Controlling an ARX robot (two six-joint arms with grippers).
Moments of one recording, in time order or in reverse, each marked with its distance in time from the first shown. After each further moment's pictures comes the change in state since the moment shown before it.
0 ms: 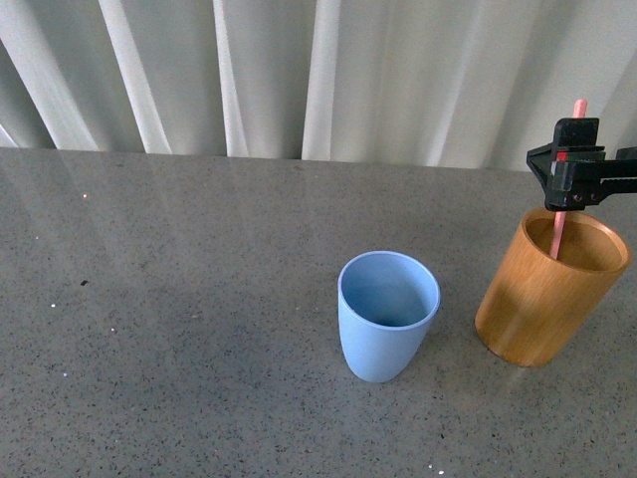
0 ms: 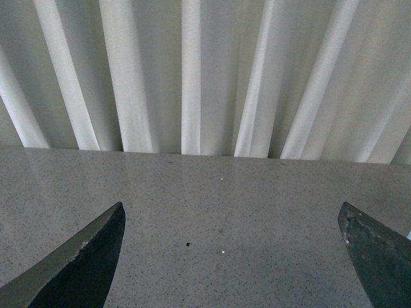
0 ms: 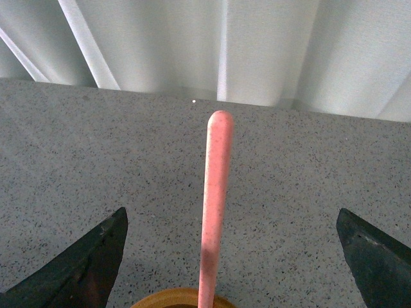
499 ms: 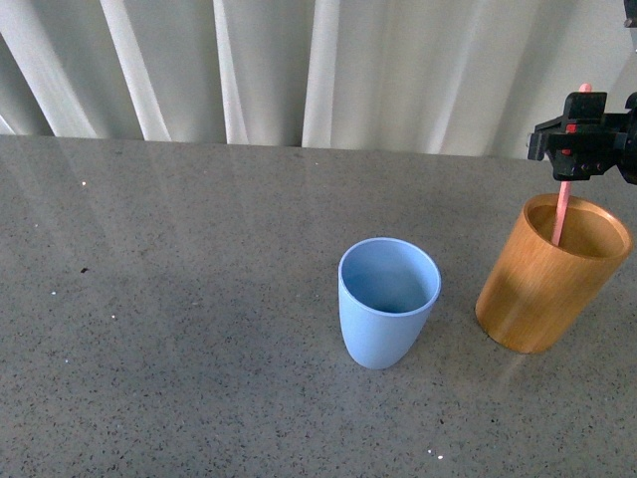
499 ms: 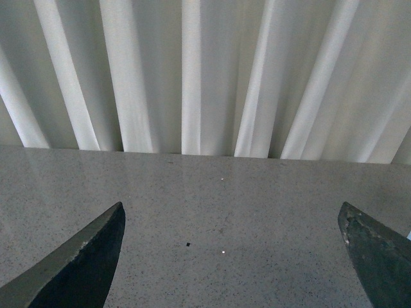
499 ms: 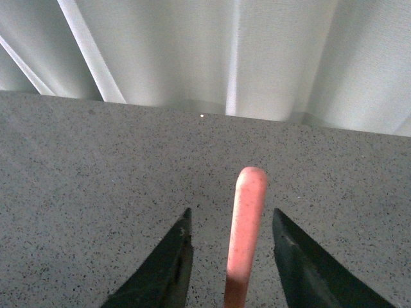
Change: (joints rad) left arm 0.000 0.000 0.000 0.000 0.000 0.000; right arm 0.022 0.071 0.071 0.025 0.002 0.019
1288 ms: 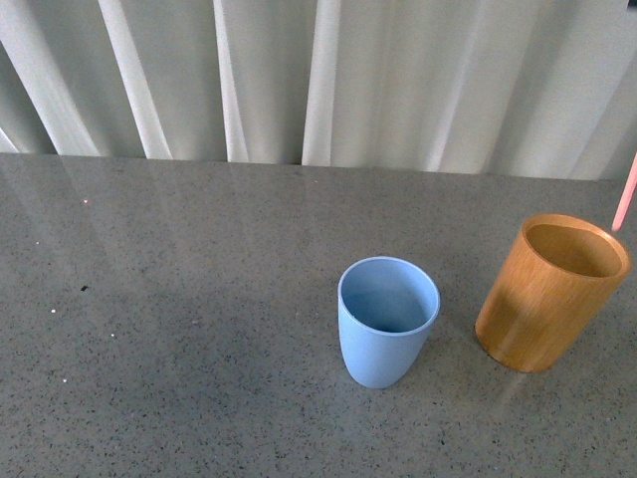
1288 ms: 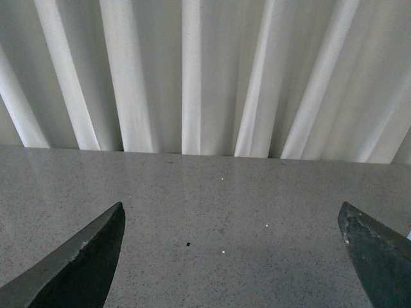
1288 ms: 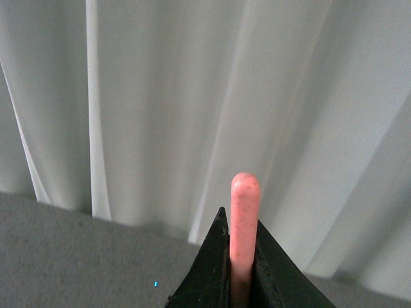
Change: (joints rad) left arm 0.000 0.000 0.000 0.000 0.000 0.000; right arm 0.063 -0.385 -0.111 0.121 0.116 -0.174
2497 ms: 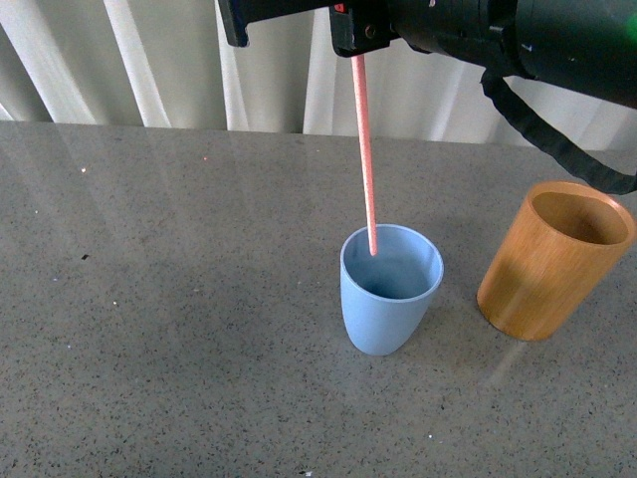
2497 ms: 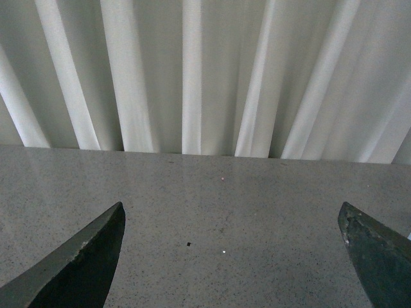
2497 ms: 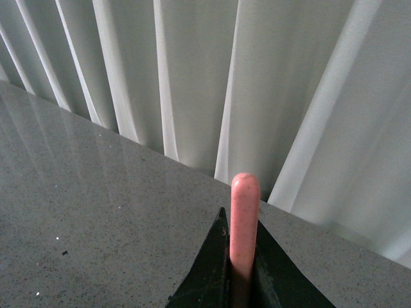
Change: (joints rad) left arm 0.000 0.000 0.000 0.000 0.000 0.000; right arm 0.429 0.209 0.136 -0.040 0.064 0.114
